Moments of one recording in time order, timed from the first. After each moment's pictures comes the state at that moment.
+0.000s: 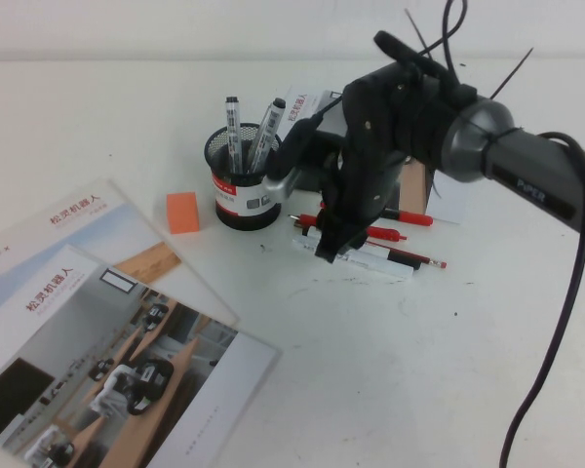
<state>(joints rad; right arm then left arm) 0.57 2.21 -1.94 -0.06 1.06 -0.50 -0.07 -0.01 0.02 0.02 0.37 -0.03</state>
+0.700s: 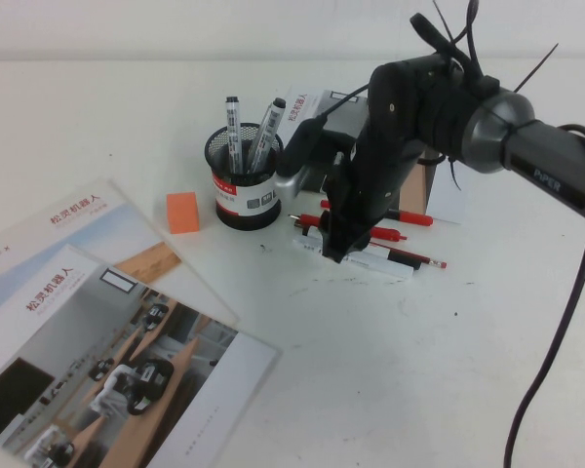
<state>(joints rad) 0.52 2.22 -1.94 0.13 1.07 -0.70 -0.07 -0.01 0.02 0.02 0.37 -0.03</state>
